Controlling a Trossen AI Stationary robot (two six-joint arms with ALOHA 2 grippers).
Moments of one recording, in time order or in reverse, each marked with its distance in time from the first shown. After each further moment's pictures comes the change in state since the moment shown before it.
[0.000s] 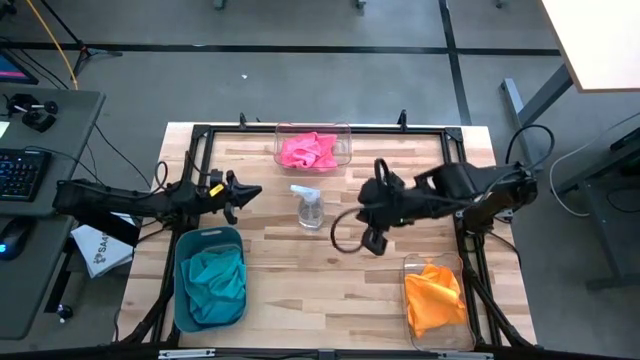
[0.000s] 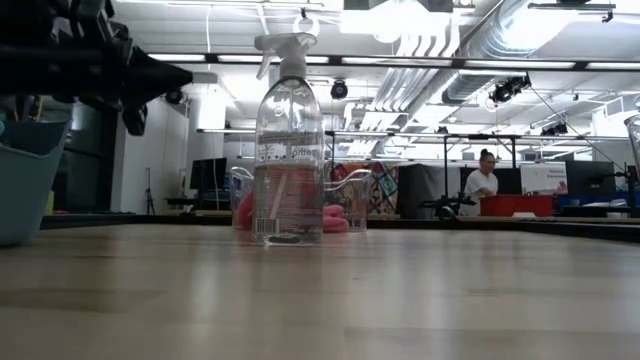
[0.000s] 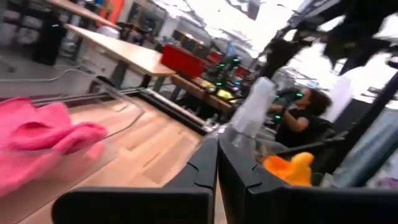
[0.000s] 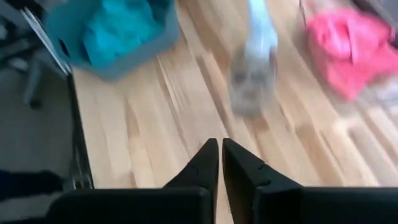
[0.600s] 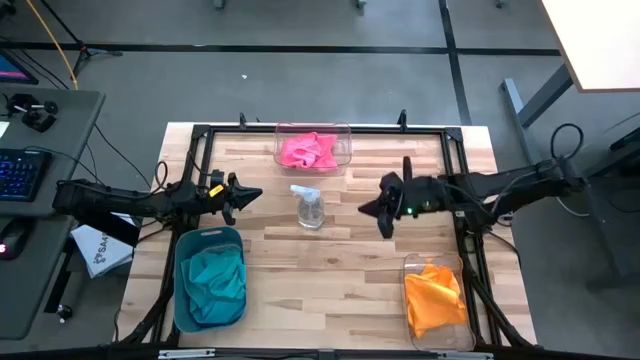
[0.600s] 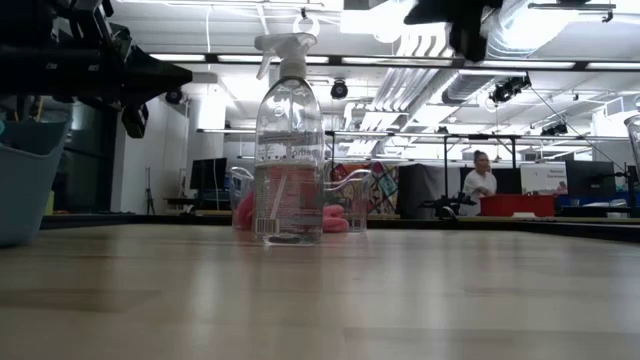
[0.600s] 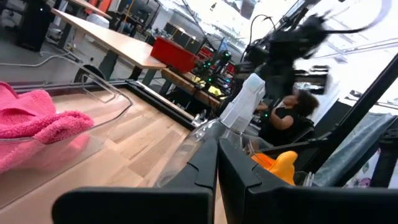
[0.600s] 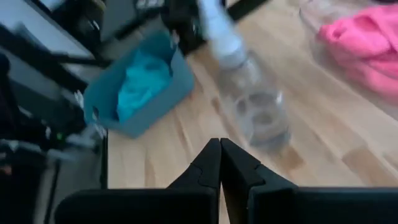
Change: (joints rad) left arm 0.004 0.000 0.000 -0.001 0.043 -0.061; right arm -0.152 -0.517 -1.058 0.987 -0.099 0.020
